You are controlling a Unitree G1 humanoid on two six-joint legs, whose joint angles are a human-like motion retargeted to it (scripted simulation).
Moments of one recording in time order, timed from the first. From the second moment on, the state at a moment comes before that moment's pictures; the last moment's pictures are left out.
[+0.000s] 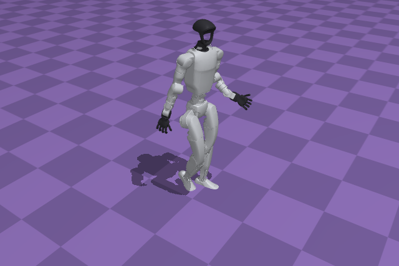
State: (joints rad) left arm 0.15 0.08 0.13 0.49 -0.65 -0.41 -0.49; right arm 0.15 -0.22 -0.34 1.64 -0.87 -0.07 -0.02; waist -0.21 0.00 -0.06; left_leg -0.13 0.00 0.12 0.06 -0.05 0.09; right_leg -0.29 0.04 -0.30 0.70 0.15 0.04
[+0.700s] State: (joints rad) left arm 0.18 -0.04 -0.06 0.59 -0.64 -0.37 -0.59; right arm 0.00 -0.15 -0.34 1.55 -0.89 -0.06 -0.08; waist -0.38 -0.08 -0.12; left_leg -0.10 -0.01 0.13 0.84 0.26 -0.13; right_leg -0.20 -0.06 -0.39 0.03 -0.01 -0.18
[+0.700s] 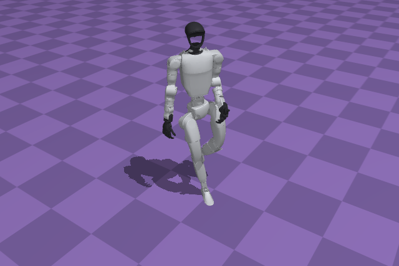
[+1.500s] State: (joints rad) left arm 0.22 0.03 0.10 0.58 -0.64 -0.38 -0.49; right arm 0.14 -0.13 -0.27 1.69 -1.01 -0.01 0.05; waist -0.20 -0.02 -0.11; left_leg -0.15 0.02 0.23 0.07 -0.07 0.13; right_leg -0.24 0.10 -0.26 0.74 0.30 0.01
